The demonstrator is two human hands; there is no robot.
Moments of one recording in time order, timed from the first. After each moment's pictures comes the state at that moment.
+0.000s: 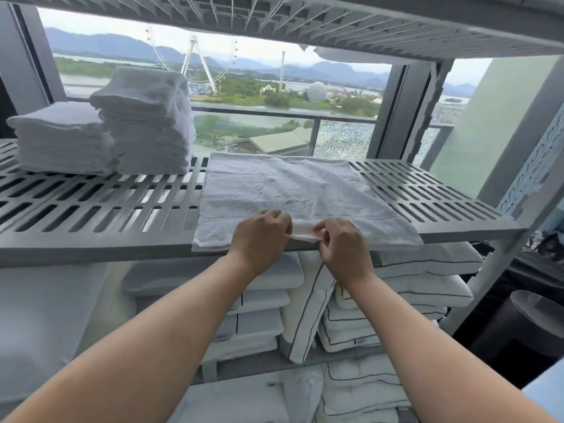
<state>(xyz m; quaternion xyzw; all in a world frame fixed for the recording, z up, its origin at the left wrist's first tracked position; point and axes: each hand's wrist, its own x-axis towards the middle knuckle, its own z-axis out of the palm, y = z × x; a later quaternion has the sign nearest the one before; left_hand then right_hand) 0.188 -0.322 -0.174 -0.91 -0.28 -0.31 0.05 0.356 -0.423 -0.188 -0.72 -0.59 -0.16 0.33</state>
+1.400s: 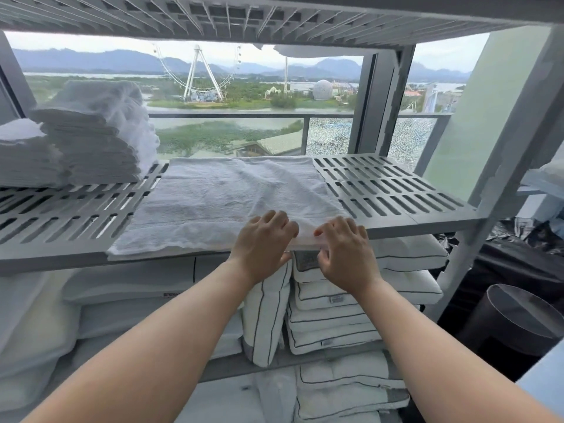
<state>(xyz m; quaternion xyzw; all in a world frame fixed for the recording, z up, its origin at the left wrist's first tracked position) 0.316 -0.390 -0.176 -0.93 -0.23 -0.24 0.17 0.498 -0.493 -0.205 -0.70 -0.62 -0.22 0.26</state>
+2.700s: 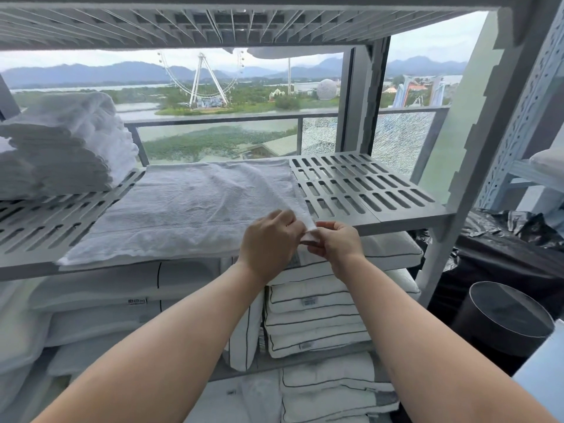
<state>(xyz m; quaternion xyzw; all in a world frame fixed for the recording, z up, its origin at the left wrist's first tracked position) 0.414 -0.442 -0.170 -0.89 -0.24 -0.36 0.14 0.563 -0.495 -0.187 -0.58 -0.23 0.37 0.69</state>
